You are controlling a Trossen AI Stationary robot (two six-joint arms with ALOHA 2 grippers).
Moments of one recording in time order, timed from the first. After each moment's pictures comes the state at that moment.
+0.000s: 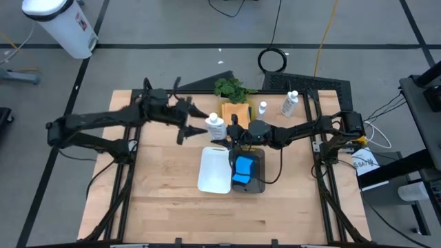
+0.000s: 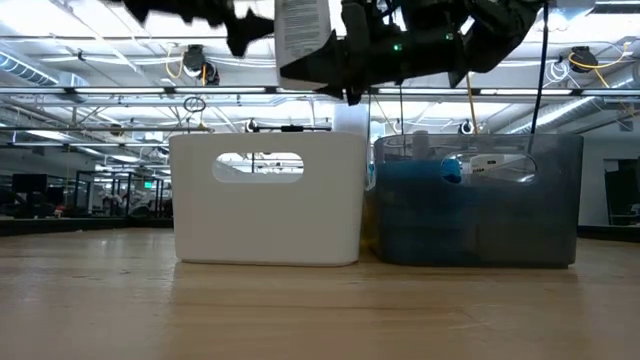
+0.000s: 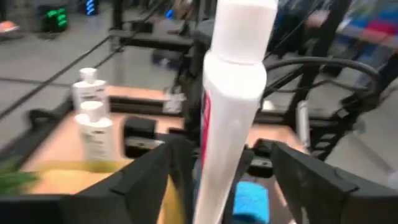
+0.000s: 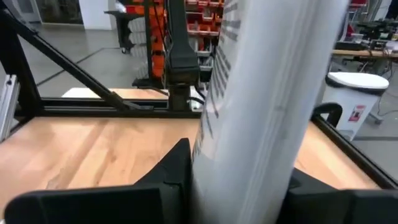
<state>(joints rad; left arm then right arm) 0.30 1.14 0.86 0.12 0.44 -0.07 -0.05 1.68 0.88 0.72 0.00 -0.04</state>
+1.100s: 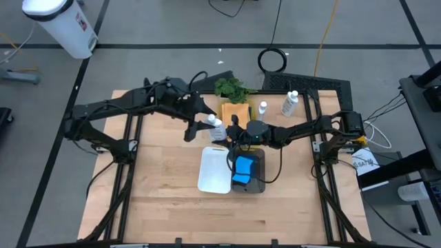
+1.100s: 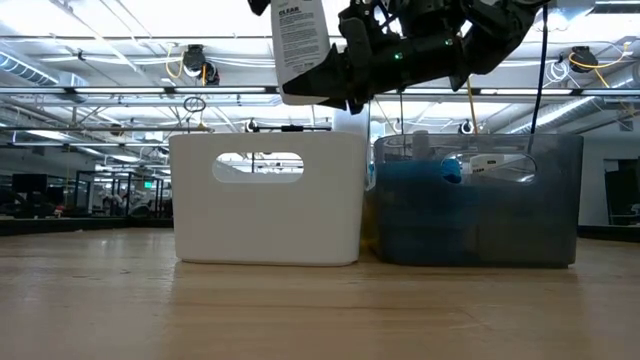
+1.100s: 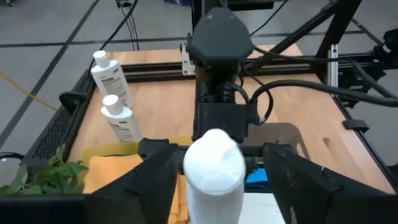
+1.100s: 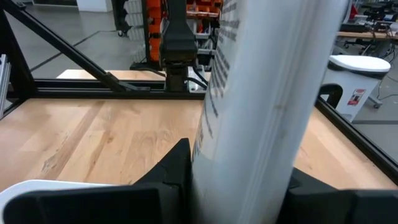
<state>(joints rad) 0.20 1.38 1.49 -0.59 0.24 0.15 -0.06 1.68 0.88 0.65 0.00 -0.04</state>
